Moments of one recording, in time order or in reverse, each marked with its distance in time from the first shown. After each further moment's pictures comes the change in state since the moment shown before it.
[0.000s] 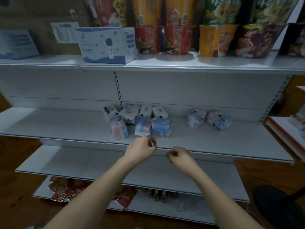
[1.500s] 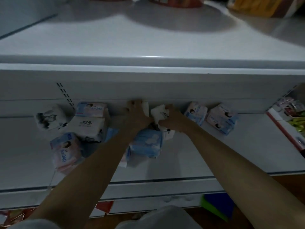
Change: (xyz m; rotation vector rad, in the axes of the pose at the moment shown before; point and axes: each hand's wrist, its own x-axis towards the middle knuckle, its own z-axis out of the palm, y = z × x) left_hand 0.333 -0.027 0.090 -0.068 -0.057 -0.117; right_hand 0.310 0.016 -0.055 -0.142 -0.099 0.202
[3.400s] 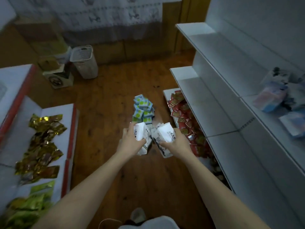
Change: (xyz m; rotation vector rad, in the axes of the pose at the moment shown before) left_hand -0.662 -0.151 0.030 -0.298 0.724 -1.220; right_hand -0.400 -0.007 0.326 -0.299 -0.758 -0.743
